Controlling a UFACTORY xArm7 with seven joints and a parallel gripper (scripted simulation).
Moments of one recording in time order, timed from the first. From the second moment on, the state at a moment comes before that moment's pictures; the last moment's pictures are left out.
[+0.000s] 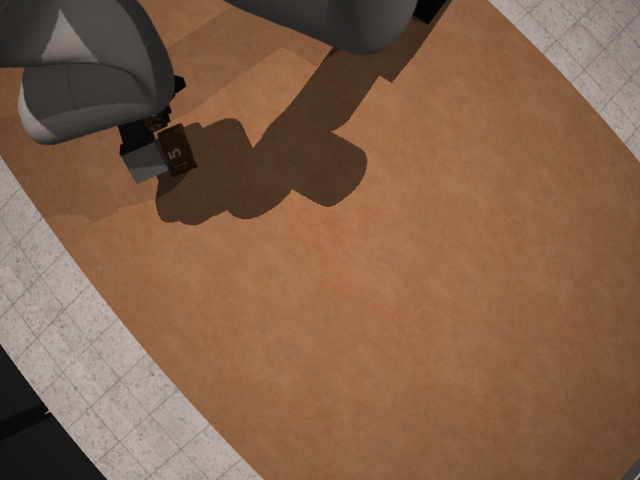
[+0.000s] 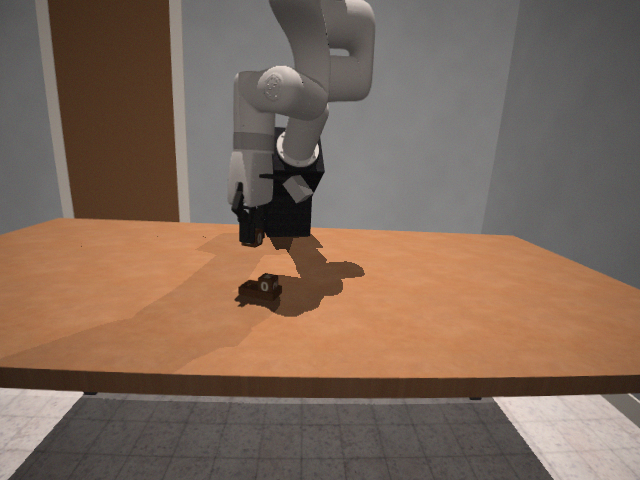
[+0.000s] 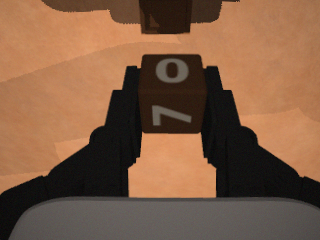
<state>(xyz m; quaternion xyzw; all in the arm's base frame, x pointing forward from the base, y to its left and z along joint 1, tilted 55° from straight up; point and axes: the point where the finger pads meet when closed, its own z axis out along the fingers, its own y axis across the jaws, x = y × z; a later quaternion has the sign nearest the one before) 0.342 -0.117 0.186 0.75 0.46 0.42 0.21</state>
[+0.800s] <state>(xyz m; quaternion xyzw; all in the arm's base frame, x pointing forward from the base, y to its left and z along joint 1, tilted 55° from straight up) 0.340 -0.116 0.193 0.77 0.43 0.43 0.19</state>
